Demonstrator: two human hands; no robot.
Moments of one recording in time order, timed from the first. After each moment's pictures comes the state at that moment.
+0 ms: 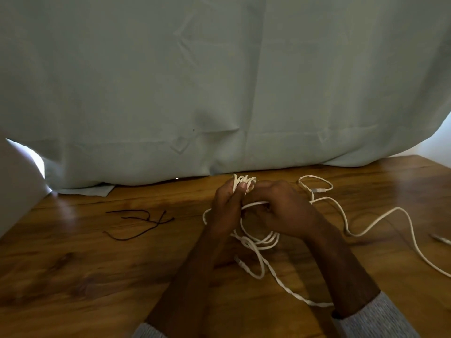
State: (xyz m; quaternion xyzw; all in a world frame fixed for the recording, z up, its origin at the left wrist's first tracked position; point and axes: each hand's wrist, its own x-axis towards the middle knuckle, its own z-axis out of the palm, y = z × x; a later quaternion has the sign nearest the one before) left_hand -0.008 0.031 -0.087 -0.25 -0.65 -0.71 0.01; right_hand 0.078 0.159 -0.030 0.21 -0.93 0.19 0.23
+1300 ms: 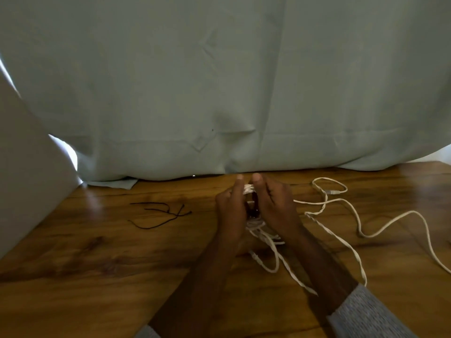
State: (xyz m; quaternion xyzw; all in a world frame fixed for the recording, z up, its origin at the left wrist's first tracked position) left_hand 0.029 0.013 -0.066 -0.06 -0.59 -0.80 0.02; right_hand 0.057 0.108 -0.058 0.09 -0.82 0.40 0.40
